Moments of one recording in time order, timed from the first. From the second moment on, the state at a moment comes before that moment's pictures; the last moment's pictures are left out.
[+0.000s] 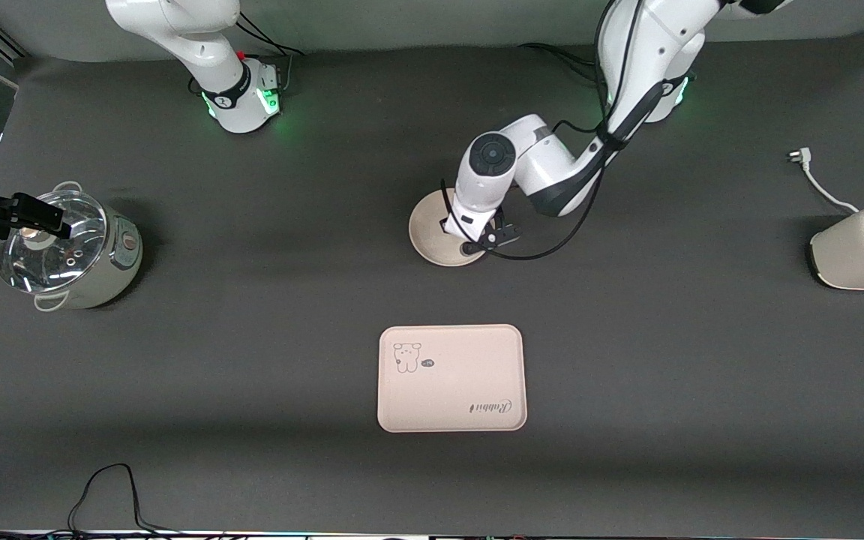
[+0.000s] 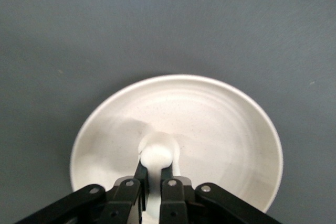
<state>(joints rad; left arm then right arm) -0.28 0.56 -0.59 -1.99 0.23 2.45 -1.38 0.00 0.03 -0.09 -1.58 0.00 1.56 -0.05</state>
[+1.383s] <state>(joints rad) -0.31 0.57 -0.59 -1.95 0.31 2.45 -1.45 0.01 0.03 -0.09 -1.58 0.00 1.55 -0.05</state>
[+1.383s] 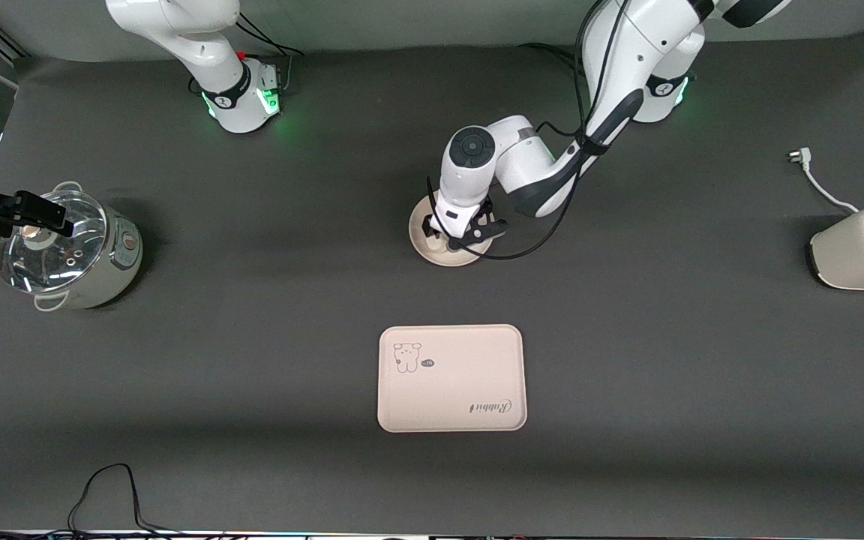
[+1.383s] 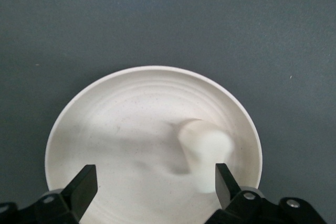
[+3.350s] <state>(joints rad) 0.08 -0.17 -0.18 -1.84 -0.07 1.68 -0.08 0.91 0.19 -0.07 -1.83 0.12 2.03 0.75</state>
